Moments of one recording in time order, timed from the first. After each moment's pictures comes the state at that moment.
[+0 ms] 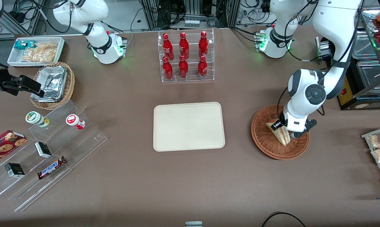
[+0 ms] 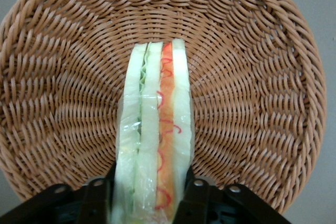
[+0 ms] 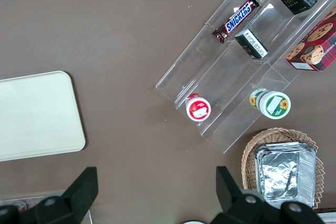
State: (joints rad) arm -0.06 0.26 -0.11 -2.24 0.04 2.47 -0.74
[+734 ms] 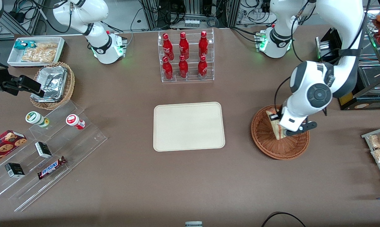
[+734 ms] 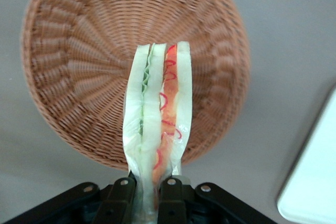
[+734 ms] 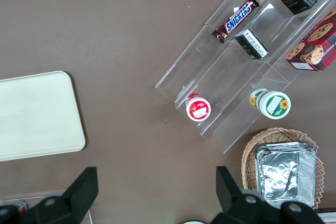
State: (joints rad) arm -0.07 0.21 -0.22 -2.00 0.04 2.01 -0.54
